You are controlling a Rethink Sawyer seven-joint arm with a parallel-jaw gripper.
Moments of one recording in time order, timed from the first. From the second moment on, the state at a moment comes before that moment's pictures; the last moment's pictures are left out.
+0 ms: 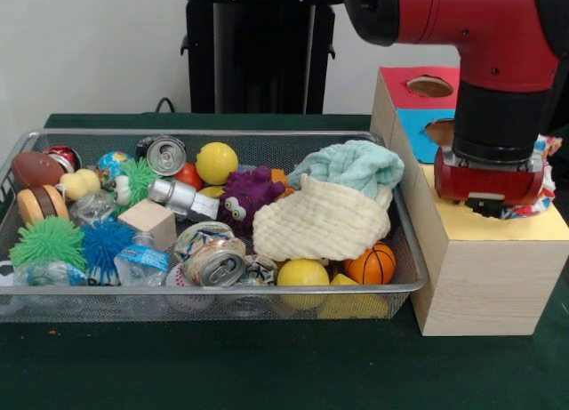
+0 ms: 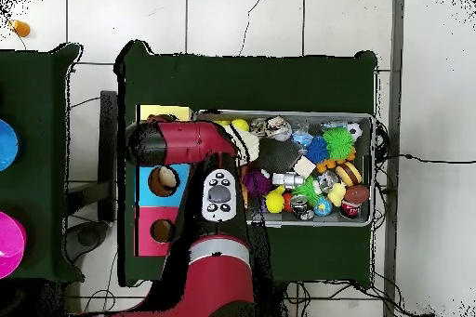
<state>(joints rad) 0.06 -0.40 -0.03 1.37 0.04 0.40 1.96</state>
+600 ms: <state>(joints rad) 0.09 -0.38 -0.07 1.32 0.05 0.42 1.96</state>
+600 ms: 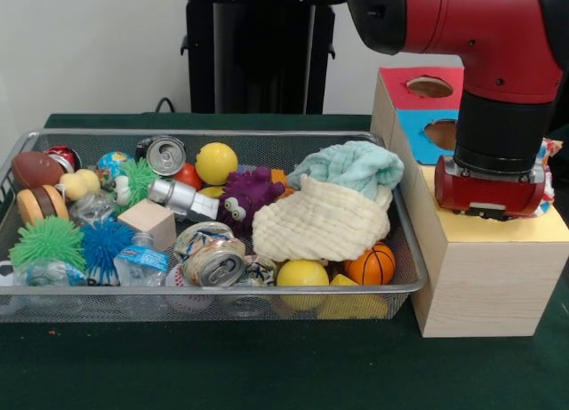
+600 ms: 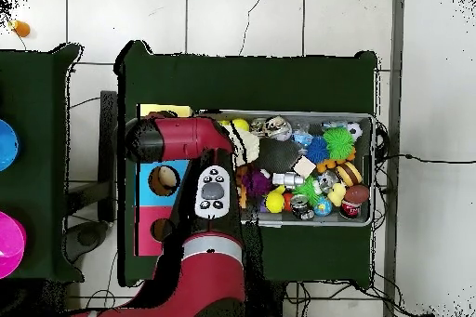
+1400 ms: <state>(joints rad) 0.08 -0.46 -0.06 1.41 0.06 0.47 1.96</state>
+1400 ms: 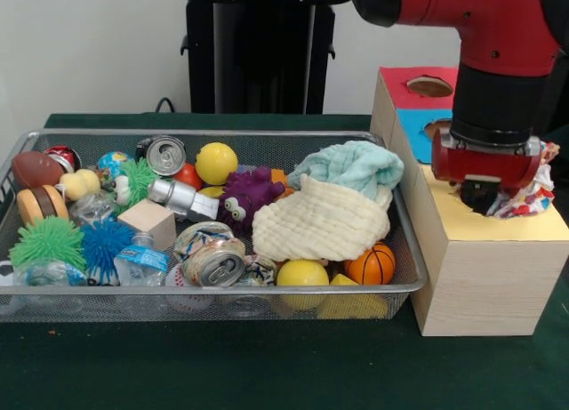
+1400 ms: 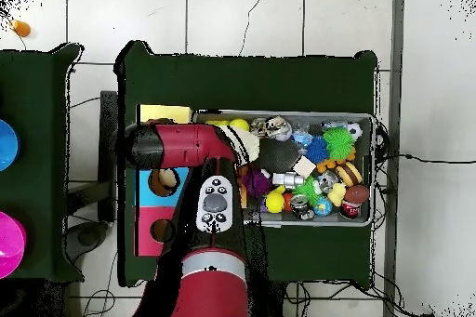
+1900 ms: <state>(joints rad) 0.09 -0.59 -0.08 1.44 0.08 0.61 1.96</state>
